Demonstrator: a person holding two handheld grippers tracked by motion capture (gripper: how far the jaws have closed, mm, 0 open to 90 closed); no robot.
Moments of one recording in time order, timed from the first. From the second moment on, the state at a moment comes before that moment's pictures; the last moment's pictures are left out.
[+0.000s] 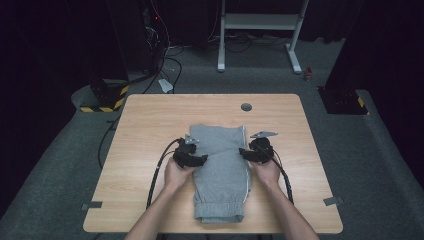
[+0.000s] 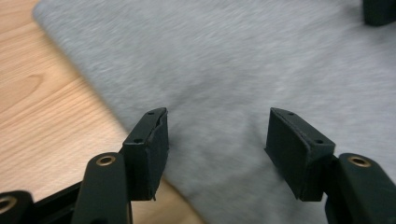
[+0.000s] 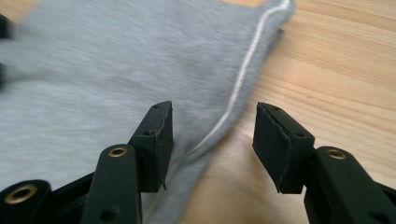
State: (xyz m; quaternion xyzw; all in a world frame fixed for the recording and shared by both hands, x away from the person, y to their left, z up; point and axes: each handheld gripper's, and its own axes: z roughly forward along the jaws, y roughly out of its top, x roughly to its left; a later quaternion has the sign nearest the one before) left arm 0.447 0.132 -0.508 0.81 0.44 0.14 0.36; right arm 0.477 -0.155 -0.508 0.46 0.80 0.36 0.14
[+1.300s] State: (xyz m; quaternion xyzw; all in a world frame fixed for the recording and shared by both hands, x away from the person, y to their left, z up) left arm 0.444 0.121 -0.507 0.80 0.45 0.16 0.36; right arm 0.459 -0.166 -0.509 0.46 0.80 0.34 0.15
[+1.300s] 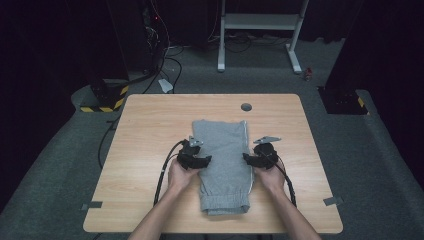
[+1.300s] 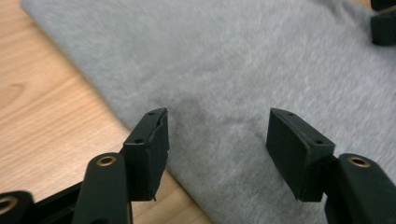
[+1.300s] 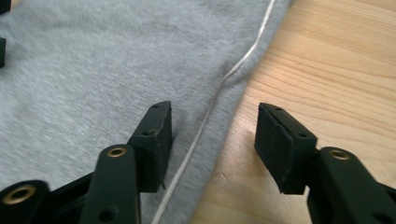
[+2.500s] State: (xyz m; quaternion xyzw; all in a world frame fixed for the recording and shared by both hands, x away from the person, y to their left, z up) left arm 0.516 0.120 -0.510 0.78 0.53 0.14 0.32; right arm 0.527 -0.145 -0.506 0.54 0.76 0.34 0.14
